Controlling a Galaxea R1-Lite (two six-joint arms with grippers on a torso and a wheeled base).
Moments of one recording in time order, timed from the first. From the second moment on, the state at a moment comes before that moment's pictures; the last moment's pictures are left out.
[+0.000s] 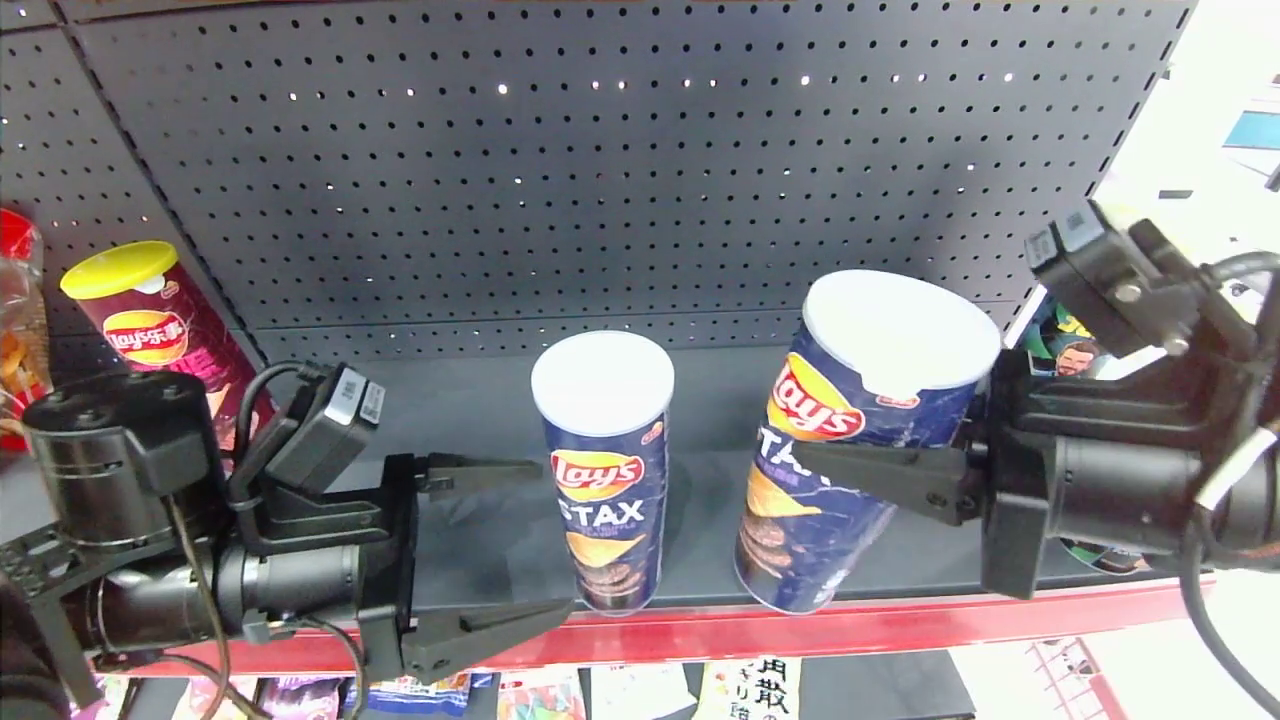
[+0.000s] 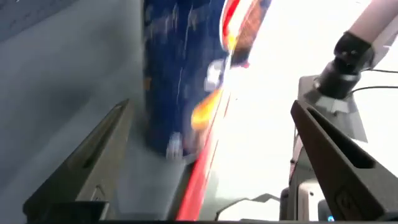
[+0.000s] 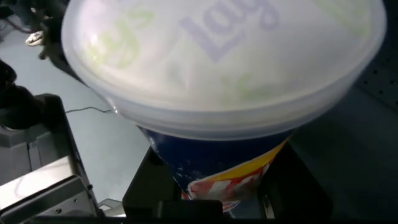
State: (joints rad) left arm -0.42 1.52 -0.38 -0.92 -0.83 0.10; right arm 0.71 1.37 -0.81 -0.31 0.28 -0.13
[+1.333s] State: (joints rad) left arm -0.39 1.13 -0.17 -0.83 -0.64 -0.08; right arm 0.62 1.85 -1.22 -0.41 0.33 -0.19
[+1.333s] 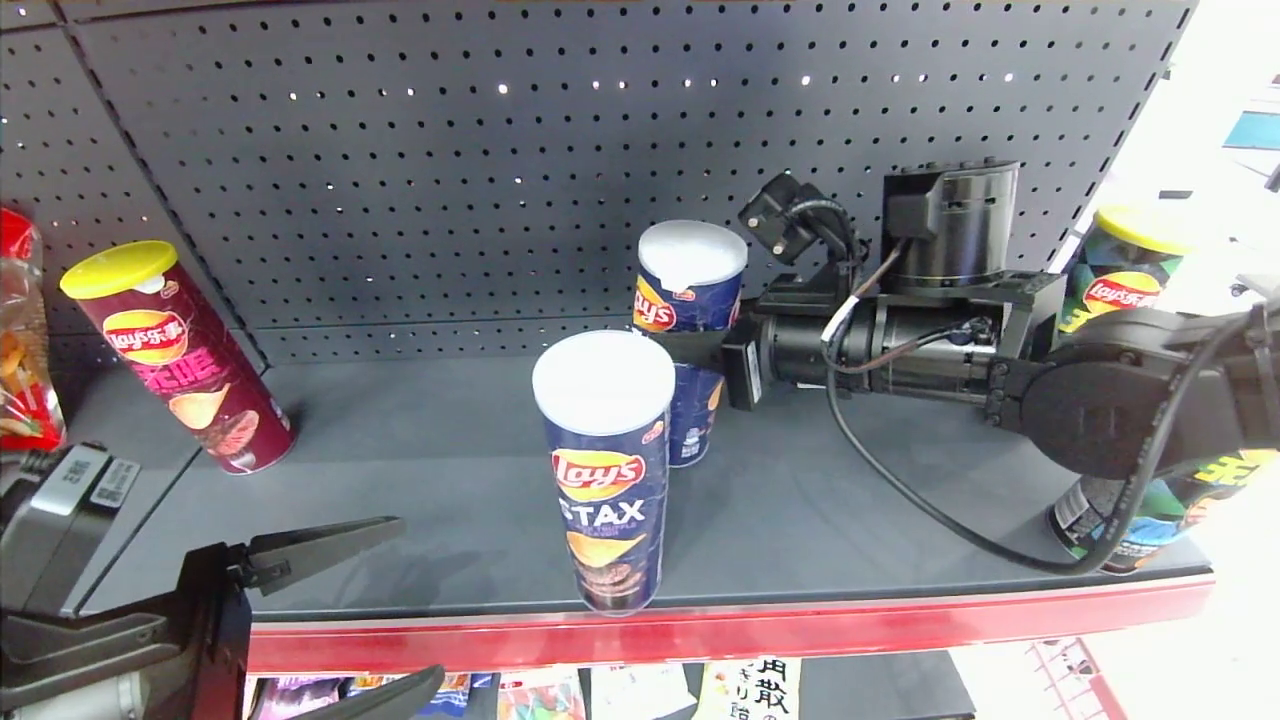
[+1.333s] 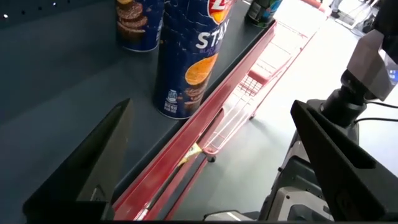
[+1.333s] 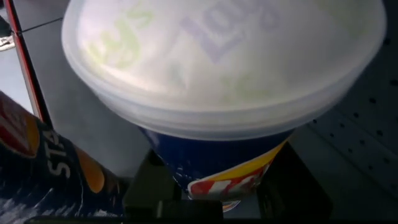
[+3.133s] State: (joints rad) left arm -0.33 1.29 -0.26 -0.83 -0.56 0.00; right arm 0.65 1.48 -0.78 -0.40 0.24 -0.17
